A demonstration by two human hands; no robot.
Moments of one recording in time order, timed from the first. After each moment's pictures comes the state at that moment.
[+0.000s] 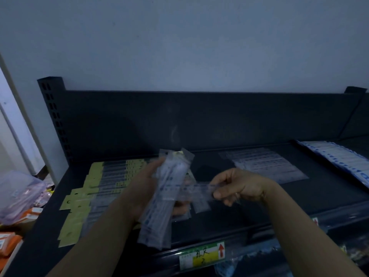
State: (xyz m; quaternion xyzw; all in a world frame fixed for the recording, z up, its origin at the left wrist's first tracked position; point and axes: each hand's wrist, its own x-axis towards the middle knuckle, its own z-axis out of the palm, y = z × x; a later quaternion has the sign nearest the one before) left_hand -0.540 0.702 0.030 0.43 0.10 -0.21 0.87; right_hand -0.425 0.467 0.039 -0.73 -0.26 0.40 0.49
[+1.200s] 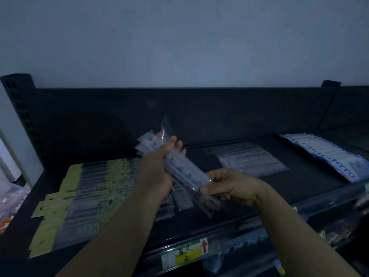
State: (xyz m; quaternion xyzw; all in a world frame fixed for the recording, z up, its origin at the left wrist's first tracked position) left_hand -0.489 0.632 0.046 0.29 0.08 0.15 0.94; right_hand -0.444 0.450 0.033 -0.71 -0.25 0.36 0.55
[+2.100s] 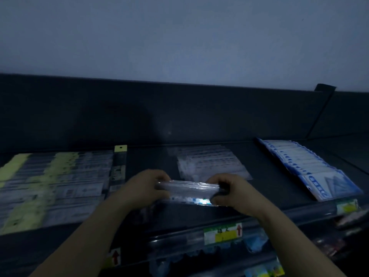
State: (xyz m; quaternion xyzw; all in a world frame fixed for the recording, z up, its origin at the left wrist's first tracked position) left_hand -0.449 0.554 0.004 0.94 0.03 0.01 0.34; right_hand -0.367 0.294 0.005 -0.85 -0.30 0.13 0.41
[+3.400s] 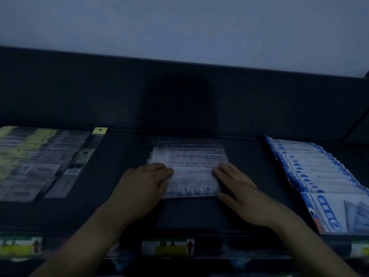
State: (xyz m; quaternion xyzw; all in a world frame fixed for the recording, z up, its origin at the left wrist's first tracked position) left_hand -0.416 0.438 -0.004 0.99 0.09 0.05 0.08; right_hand -0.273 0.203 -0.013 -0.88 -0.44 0.12 0.12
